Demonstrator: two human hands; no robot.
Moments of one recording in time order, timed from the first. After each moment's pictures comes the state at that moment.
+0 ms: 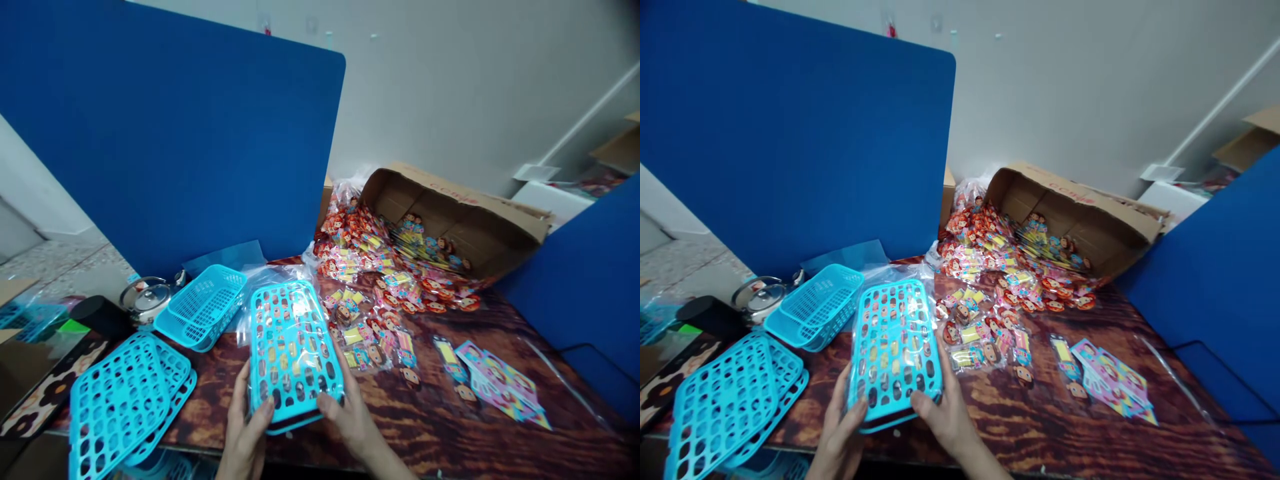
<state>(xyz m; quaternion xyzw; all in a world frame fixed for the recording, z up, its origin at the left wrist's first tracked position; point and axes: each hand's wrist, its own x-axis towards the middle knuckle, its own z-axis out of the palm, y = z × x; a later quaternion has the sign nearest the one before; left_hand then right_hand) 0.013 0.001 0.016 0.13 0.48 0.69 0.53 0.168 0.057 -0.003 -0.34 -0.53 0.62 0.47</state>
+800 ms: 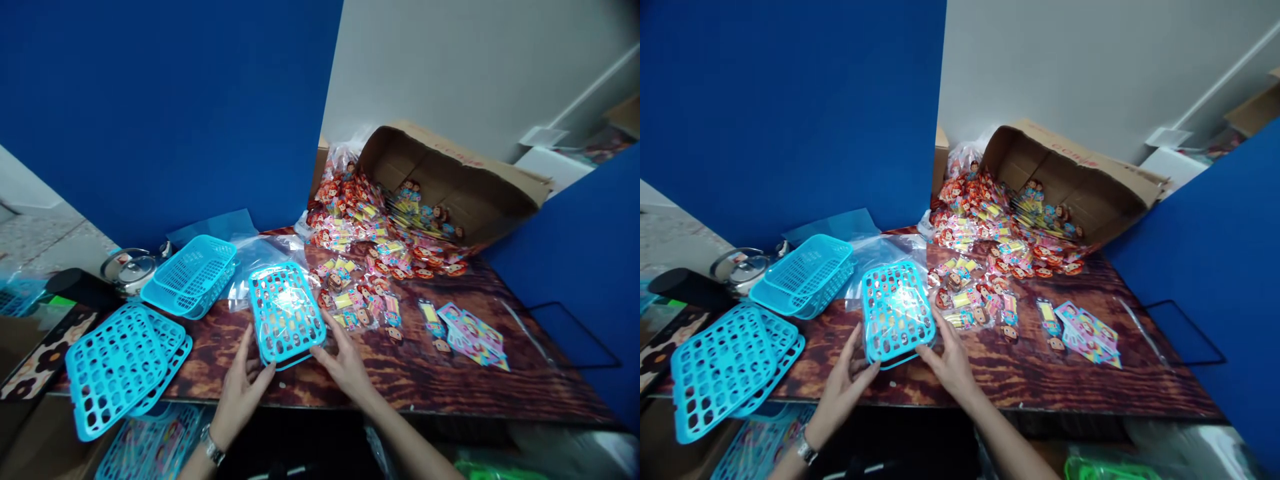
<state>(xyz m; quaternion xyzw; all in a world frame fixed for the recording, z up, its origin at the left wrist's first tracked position) -0.014 -0.005 -0.025 0.37 0.62 0.50 0.48 0.196 0.068 -0.036 -0.47 -0.68 0.40 0.39</state>
